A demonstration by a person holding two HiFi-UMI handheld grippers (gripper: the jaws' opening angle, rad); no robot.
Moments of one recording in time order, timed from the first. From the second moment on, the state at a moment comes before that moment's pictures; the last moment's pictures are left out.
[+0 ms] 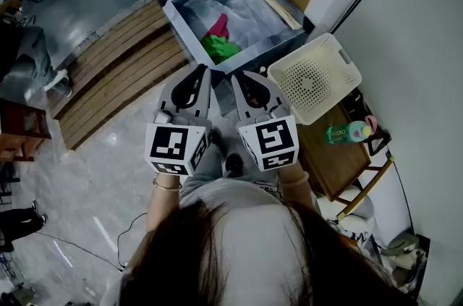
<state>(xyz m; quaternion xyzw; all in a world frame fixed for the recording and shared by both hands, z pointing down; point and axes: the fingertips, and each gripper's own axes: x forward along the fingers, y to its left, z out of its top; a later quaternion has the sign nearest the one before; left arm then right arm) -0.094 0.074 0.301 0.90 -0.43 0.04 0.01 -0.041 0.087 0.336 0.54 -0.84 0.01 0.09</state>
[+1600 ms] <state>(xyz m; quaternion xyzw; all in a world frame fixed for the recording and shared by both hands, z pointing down) -0.102 -0.161 0.341 0.92 -0.39 0.06 0.04 -0.052 -0.132 0.448 0.48 -0.84 0.08 0.25</state>
